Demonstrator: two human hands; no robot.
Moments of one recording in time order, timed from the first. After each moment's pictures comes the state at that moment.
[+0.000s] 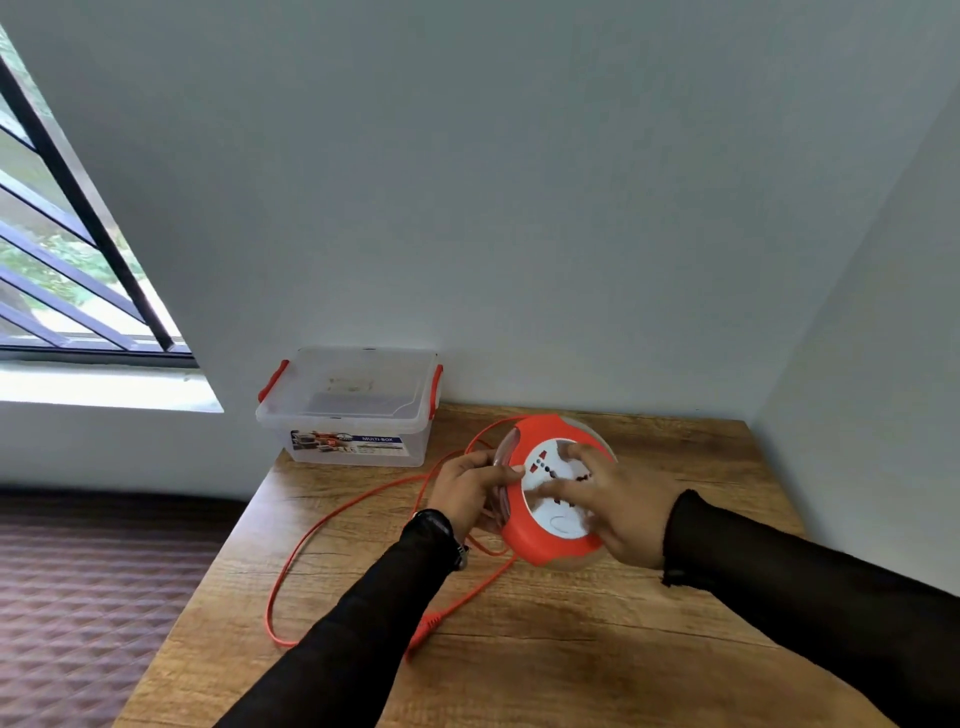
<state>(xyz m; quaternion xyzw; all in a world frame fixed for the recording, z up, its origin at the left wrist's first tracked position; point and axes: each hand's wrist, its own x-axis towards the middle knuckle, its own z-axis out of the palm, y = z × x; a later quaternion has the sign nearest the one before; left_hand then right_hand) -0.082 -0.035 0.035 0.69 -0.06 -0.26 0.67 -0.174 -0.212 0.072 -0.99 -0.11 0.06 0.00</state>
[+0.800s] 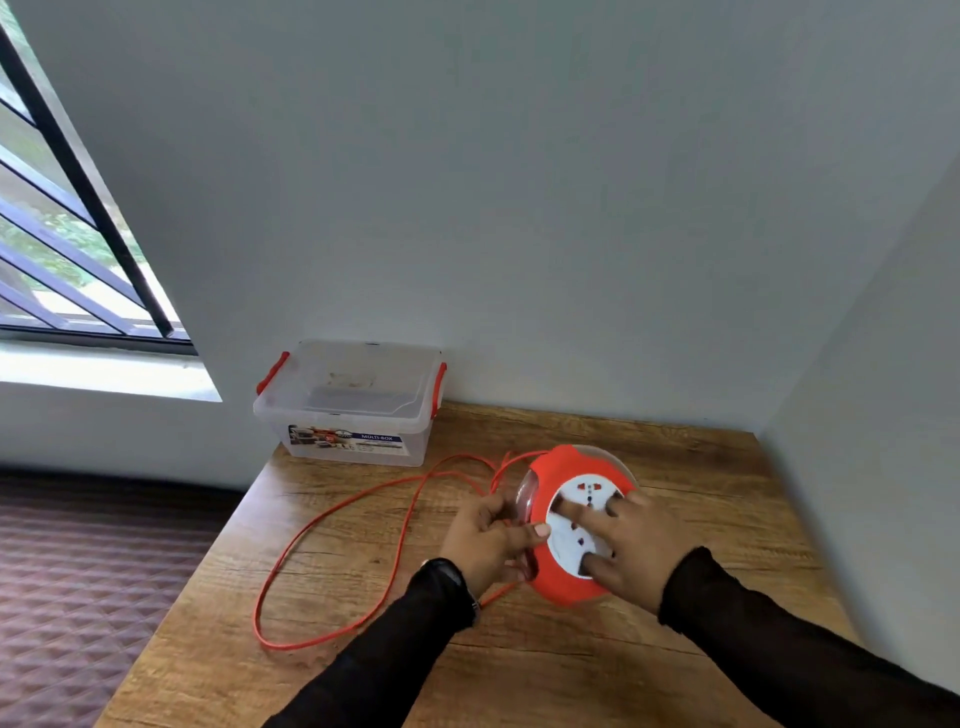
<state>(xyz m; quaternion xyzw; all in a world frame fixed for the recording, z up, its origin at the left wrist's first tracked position) -0.107 -0.037 0.004 0.65 -0.08 -0.33 0.68 -0.177 -0.215 0.028 -1.00 -0.04 -0.01 -0.04</state>
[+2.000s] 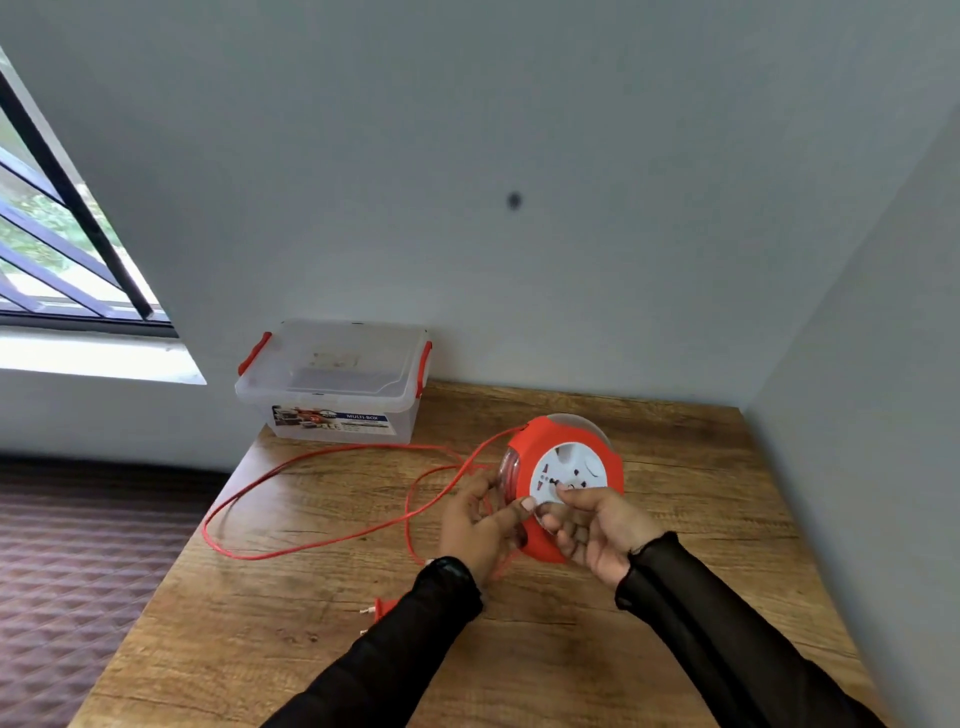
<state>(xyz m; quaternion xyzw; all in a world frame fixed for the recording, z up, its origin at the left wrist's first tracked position) -0.120 -0.054 -0.021 0.62 -0.04 -0.23 0.75 -0.178 -0.183 0.040 -0.44 0.38 0.07 0.81</state>
